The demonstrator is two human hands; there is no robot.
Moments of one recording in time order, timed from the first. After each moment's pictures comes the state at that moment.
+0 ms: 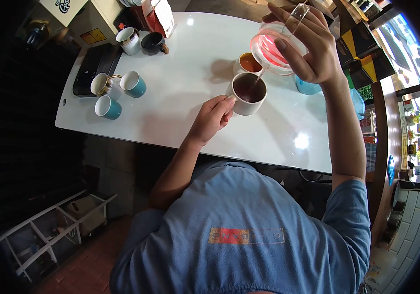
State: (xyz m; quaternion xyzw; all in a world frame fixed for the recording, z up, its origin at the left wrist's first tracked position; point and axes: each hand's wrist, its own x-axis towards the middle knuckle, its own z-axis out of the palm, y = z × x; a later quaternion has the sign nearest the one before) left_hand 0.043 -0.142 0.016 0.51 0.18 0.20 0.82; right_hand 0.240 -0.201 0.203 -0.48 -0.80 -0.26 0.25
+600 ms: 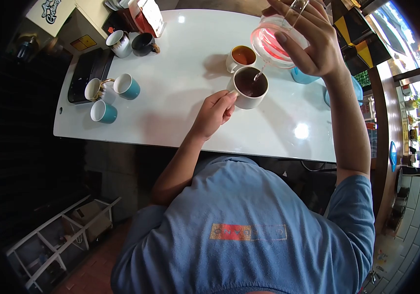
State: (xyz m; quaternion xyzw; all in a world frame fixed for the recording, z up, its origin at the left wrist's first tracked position) left_hand 0.057 -0.145 0.008 0.52 0.16 0.18 0.82; right_hand 0.252 -0.212 0.201 -0.48 -0.80 -0.28 0.24
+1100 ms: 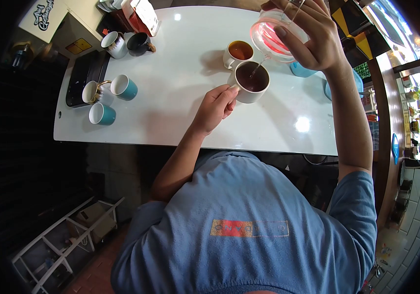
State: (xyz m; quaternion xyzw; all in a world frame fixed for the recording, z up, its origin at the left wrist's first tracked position) left_hand 0.064 -0.142 0.007 0.53 0.15 0.17 0.82; right_hand 0.261 -0.214 0.194 -0.47 -0.79 -0.31 0.24
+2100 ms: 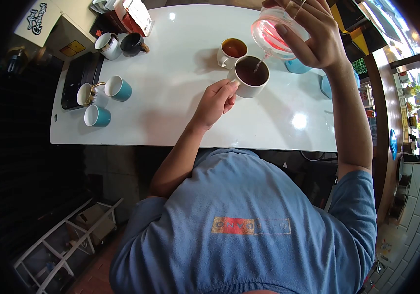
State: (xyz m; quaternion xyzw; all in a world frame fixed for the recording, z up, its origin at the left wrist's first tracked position) left_hand 0.080 -0.144 0.006 0.53 0.14 0.16 0.82; right_hand 0.270 -0.222 0.193 -0.47 -0.78 -0.33 0.23
